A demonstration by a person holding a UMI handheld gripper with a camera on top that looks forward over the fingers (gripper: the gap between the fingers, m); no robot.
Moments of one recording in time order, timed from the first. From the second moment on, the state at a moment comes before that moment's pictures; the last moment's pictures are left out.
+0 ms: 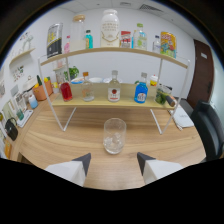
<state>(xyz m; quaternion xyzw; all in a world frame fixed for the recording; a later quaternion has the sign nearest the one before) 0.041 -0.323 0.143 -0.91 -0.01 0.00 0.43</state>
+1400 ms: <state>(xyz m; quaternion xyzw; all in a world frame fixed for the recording) 0.215 -0.165 0.193 -0.89 0.02 0.00 0.46</state>
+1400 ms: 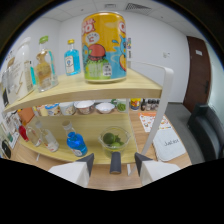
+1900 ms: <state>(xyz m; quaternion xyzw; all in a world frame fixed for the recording) 0.216 -0.151 0.166 -0.91 0.00 0.01 0.41</state>
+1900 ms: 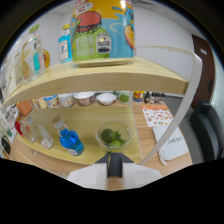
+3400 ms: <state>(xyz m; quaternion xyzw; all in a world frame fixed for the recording) 0.129 -0.233 0.202 -0.74 -0.33 -0.38 0.44</state>
